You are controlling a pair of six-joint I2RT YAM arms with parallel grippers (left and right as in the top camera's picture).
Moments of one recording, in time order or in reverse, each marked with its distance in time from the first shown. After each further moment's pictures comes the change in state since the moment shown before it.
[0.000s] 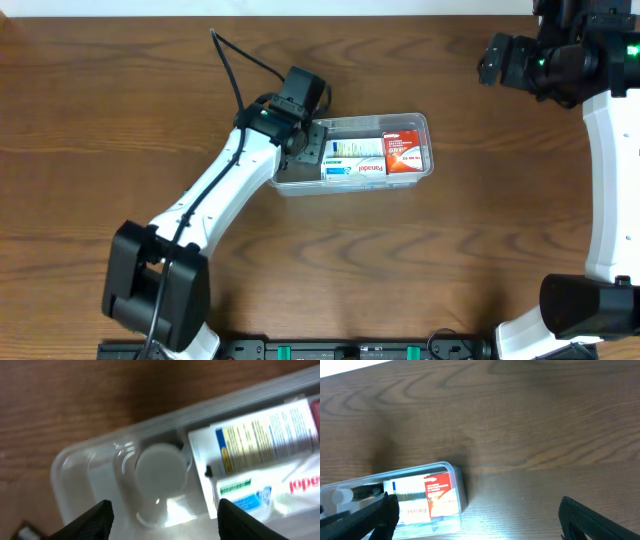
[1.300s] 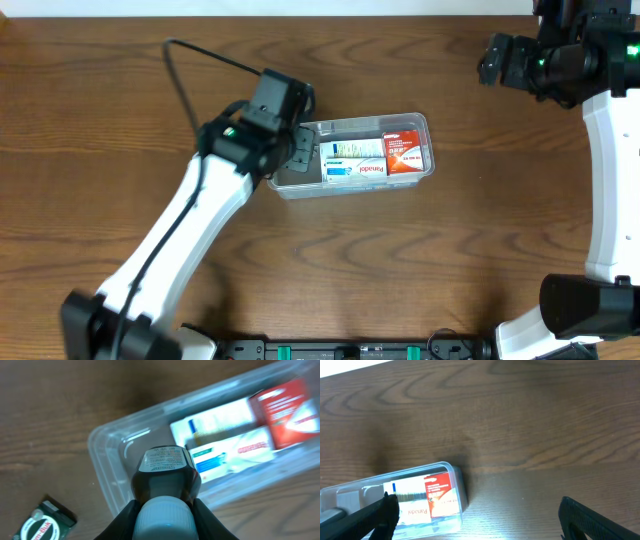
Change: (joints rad) left arm 0.000 -0.180 0.000 -0.099 0.052 0.010; right arm 0.000 0.000 0.000 0.000 0.000 0.000
